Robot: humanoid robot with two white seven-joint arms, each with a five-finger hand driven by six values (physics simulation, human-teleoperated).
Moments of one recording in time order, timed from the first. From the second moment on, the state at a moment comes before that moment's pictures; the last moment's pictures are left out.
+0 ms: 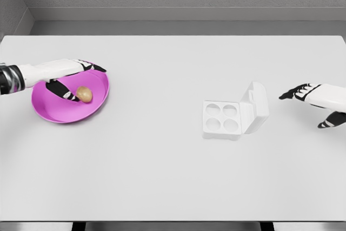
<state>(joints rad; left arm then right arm) -0.68 0.71 -0.59 -1.06 -0.21 -0.59 -0.61 -0.37 -1.06 0.49 -1.38 0.28 -0.61 0.46</state>
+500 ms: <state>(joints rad) -0.70 0.73 -0.64 -1.07 -0.26 -0.58 -0.61 -0.37 -1.06 0.49 -1.37 0.28 -0.61 0.46</state>
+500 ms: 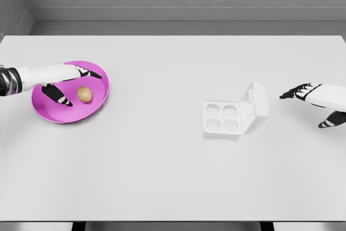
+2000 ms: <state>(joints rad) -0.70 0.72 -0.66 -1.08 -0.27 -0.55 -0.61 -0.37 -1.06 0.49 -1.36 0.28 -0.61 0.46</state>
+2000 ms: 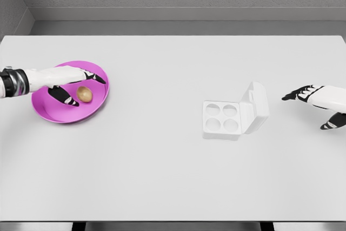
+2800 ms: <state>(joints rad) -0.69 0.72 -0.67 -1.08 -0.27 -0.54 -0.61 -0.36 -1.07 0.49 -1.38 0.28 -0.61 0.46</state>
